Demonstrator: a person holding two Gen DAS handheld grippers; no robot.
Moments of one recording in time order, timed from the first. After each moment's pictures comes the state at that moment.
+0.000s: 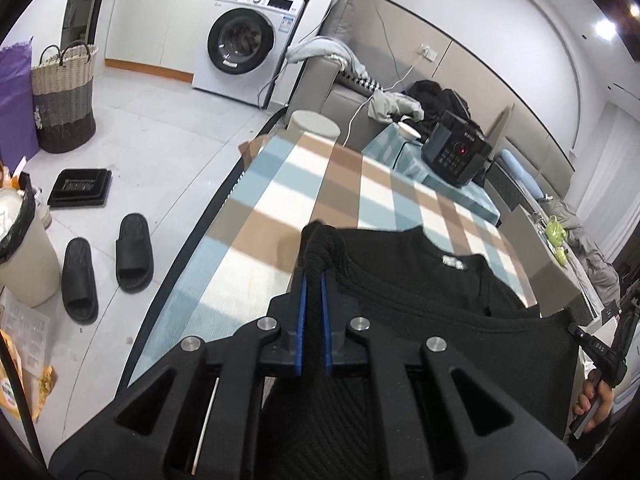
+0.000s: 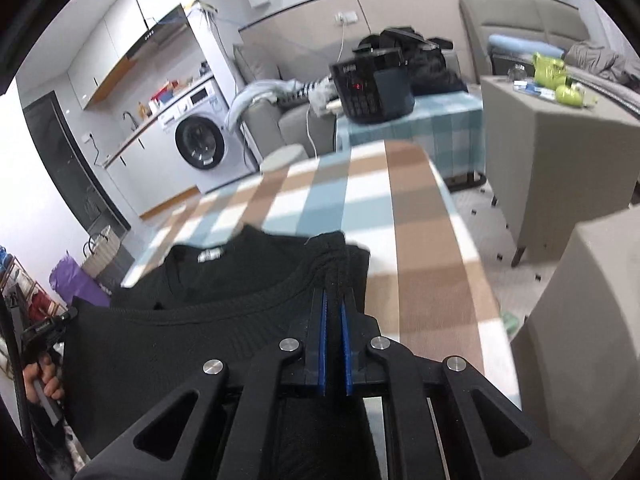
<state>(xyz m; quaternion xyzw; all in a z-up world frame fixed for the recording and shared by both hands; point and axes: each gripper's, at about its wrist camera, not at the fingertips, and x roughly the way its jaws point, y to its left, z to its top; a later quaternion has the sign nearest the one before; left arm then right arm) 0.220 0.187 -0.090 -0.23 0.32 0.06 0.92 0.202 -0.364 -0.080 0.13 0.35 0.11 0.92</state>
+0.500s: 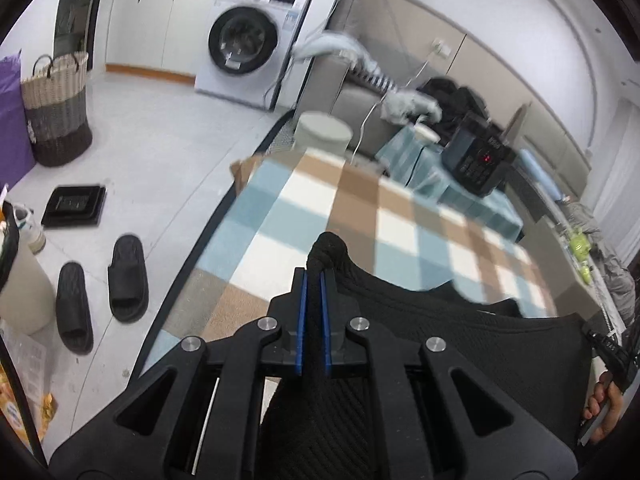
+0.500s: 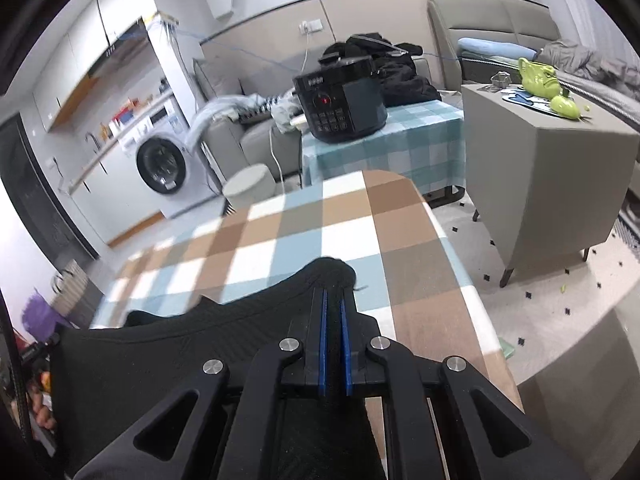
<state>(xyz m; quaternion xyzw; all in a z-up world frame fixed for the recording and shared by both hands) 0.346 0.201 -0.103 -0.22 0.35 0.08 0.91 0.314 -0.349 -0.081 0.14 0.35 0.03 0.93</state>
